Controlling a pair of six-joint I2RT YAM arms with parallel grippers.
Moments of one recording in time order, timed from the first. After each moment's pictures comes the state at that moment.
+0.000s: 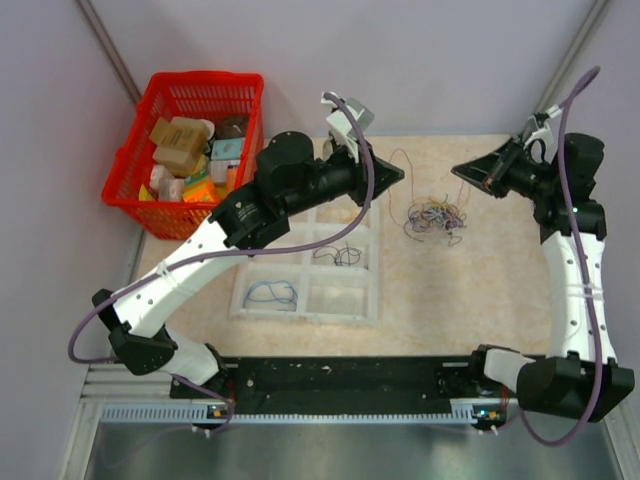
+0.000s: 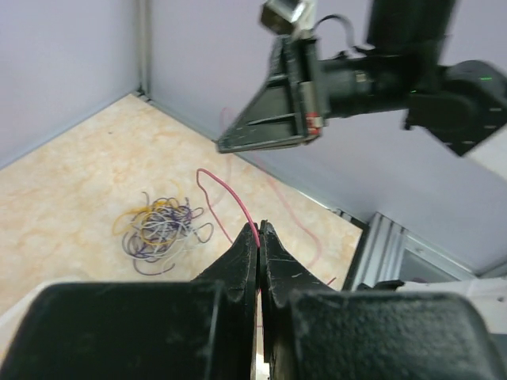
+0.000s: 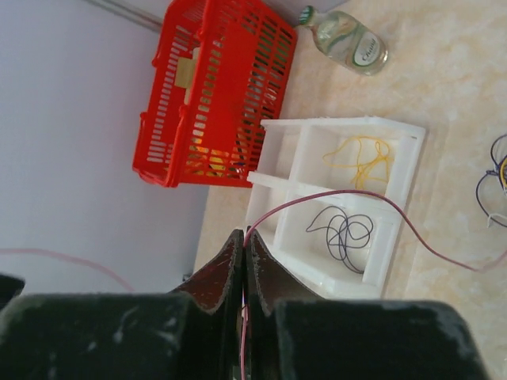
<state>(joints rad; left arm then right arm) -0.94 1.46 1.75 -0.27 0.18 -0.28 -0.19 1.18 1.27 -0.44 -0.84 0.74</state>
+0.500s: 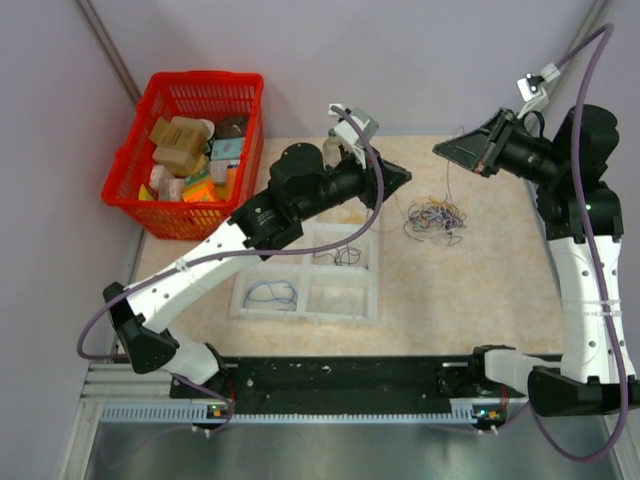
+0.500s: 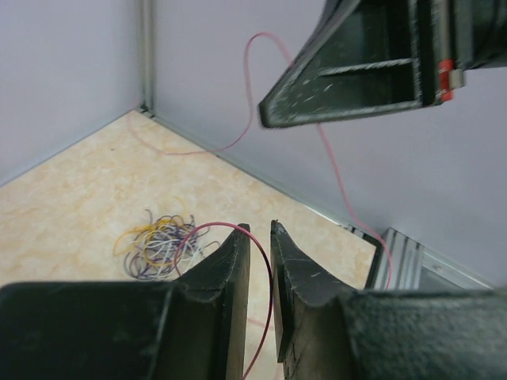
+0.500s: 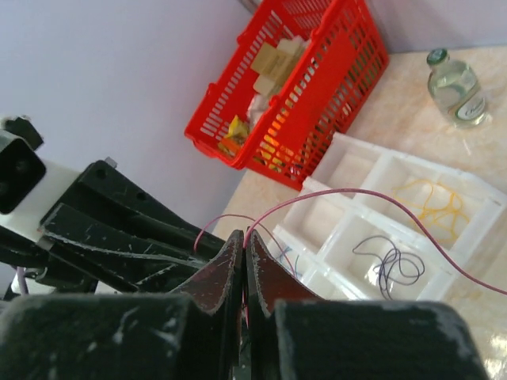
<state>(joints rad) -0.93 1.46 1.60 -0.08 0.13 -0.25 0.01 1.17 1.62 -0.55 -0.82 0.67</state>
